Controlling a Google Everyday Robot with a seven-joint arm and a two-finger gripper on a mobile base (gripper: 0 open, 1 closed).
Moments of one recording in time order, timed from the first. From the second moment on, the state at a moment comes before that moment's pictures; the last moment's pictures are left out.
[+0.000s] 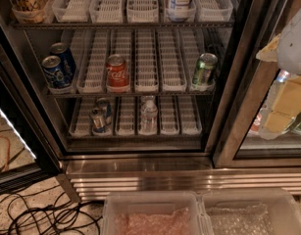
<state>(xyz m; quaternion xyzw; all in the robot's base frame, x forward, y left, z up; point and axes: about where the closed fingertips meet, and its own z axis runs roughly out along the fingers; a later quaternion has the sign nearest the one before) 0.438 -0.217 0.976 -0.60 0.78 -0.03 0.16</state>
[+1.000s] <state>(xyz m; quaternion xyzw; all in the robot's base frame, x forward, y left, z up) 0.449 -0.205 0.983 -0.56 0.81 -0.01 0.18</state>
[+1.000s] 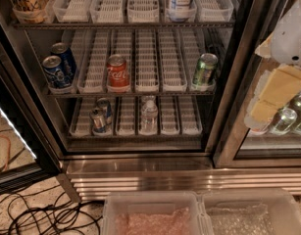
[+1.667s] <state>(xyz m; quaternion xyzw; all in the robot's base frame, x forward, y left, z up) 0.453 -0.188 0.981 -0.54 0.82 0.03 0.18</state>
